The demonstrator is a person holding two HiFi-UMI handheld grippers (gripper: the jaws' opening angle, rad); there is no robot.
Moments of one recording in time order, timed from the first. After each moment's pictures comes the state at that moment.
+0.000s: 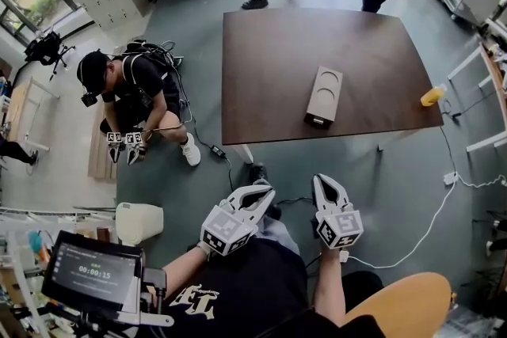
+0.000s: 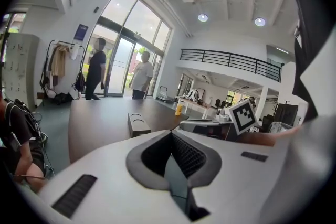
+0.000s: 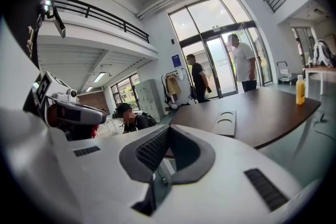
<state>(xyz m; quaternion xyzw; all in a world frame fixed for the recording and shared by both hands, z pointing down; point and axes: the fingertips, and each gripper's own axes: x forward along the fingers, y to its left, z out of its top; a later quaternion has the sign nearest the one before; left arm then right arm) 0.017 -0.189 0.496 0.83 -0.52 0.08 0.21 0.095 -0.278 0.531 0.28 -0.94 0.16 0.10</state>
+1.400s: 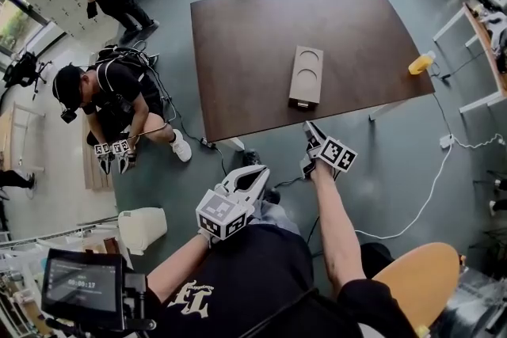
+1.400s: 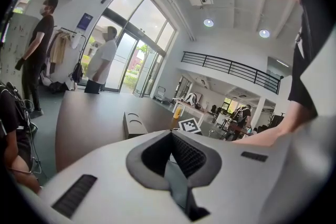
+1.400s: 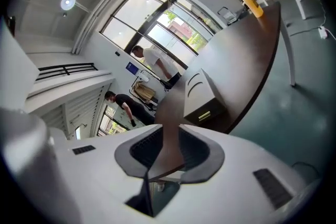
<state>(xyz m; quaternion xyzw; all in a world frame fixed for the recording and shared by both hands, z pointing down) 0.006 -0.245 0.500 0.83 -0.50 0.04 0.25 0.080 -0.441 0.669 0.35 -0.80 0.48 0.01</state>
